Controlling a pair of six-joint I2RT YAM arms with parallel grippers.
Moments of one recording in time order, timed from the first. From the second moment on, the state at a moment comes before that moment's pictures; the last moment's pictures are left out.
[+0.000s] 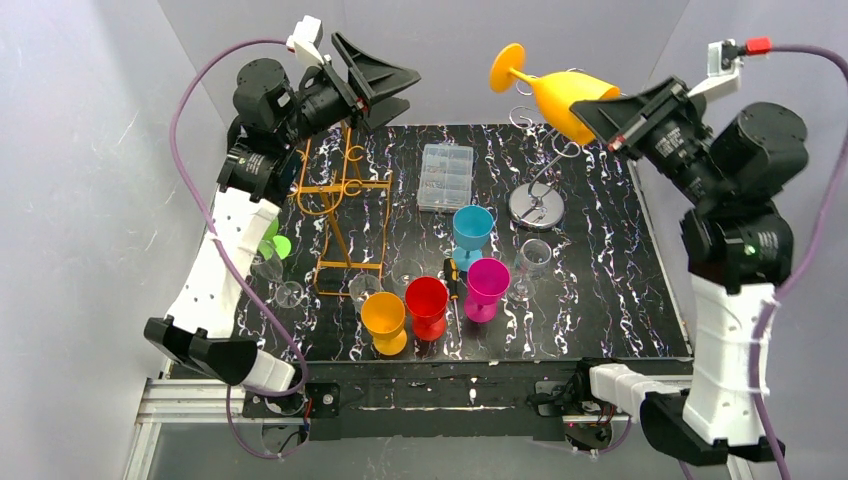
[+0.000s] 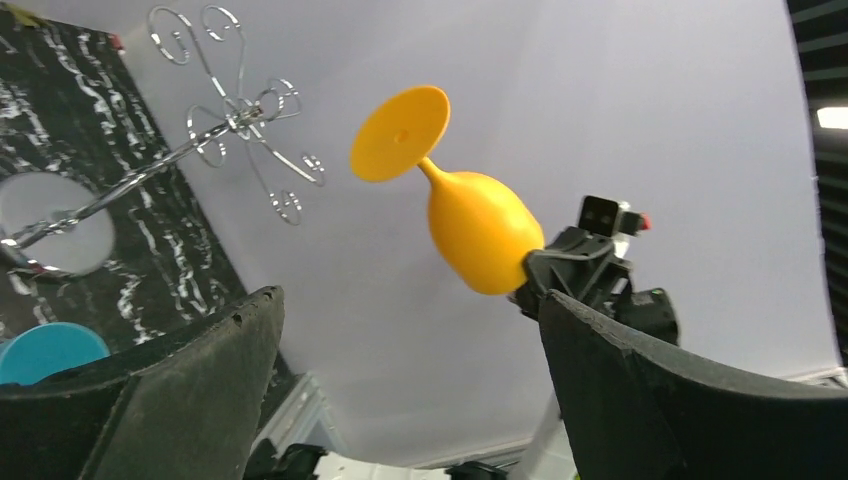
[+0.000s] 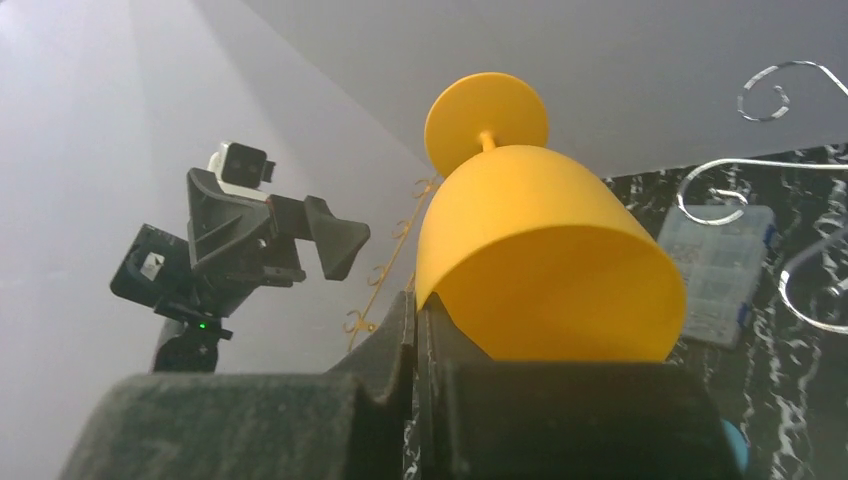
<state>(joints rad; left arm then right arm) -0.37 1.47 1.82 -0.21 0.59 -1.22 0.12 1.13 1.84 -0.57 -0.48 0.84</state>
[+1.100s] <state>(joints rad) -0.42 1.25 1.82 -0.67 0.60 -0.73 0.12 0.95 1.54 -1.36 0.11 0.53</state>
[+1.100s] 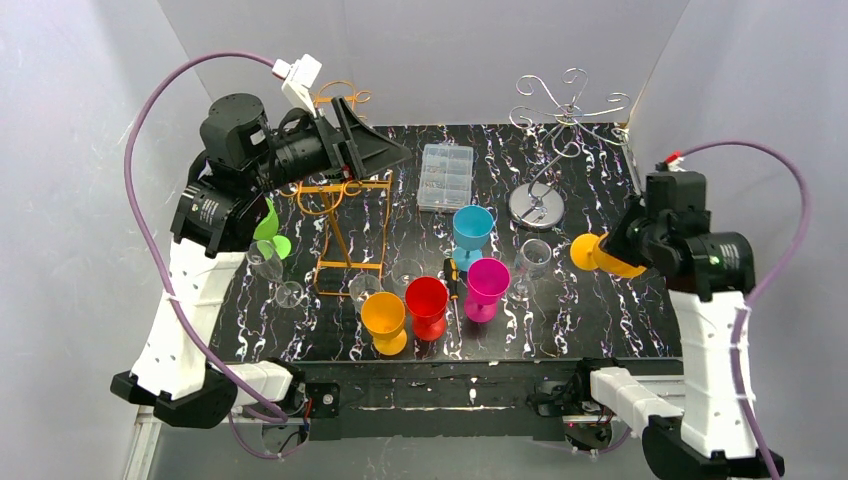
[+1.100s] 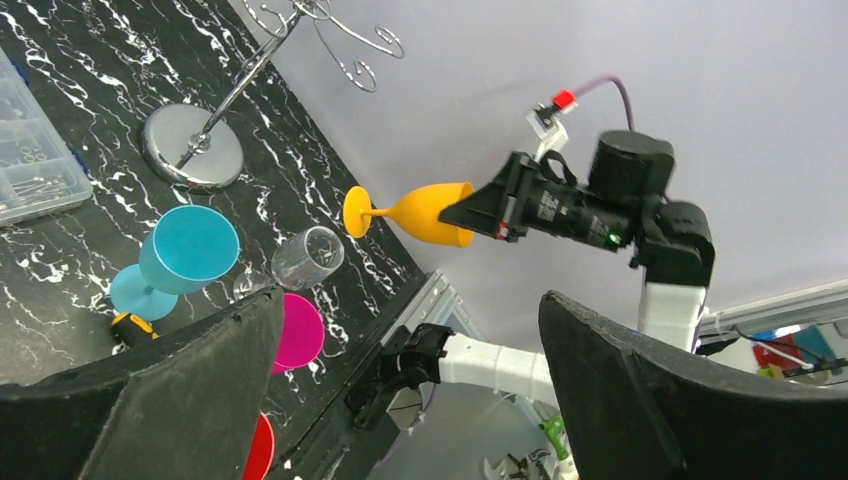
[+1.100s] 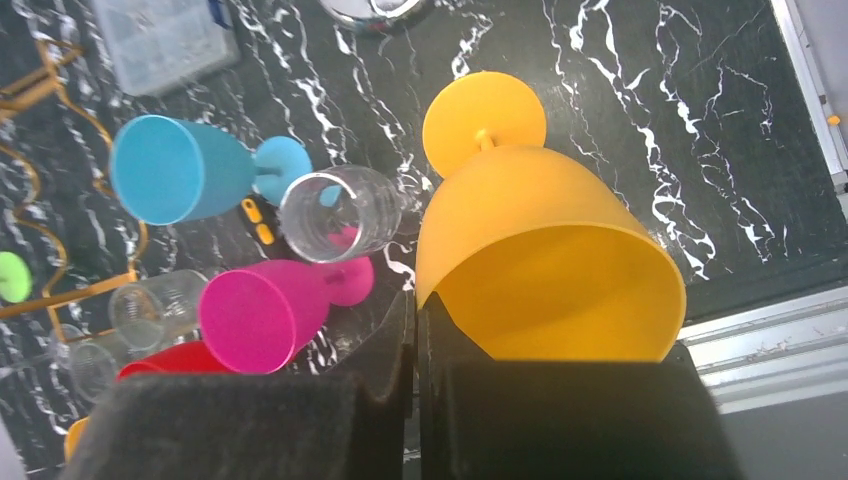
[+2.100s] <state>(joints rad) -0.50 1.29 1.84 -0.80 0.53 -0.60 0.12 1.04 1.09 -1.15 0.06 0.46</state>
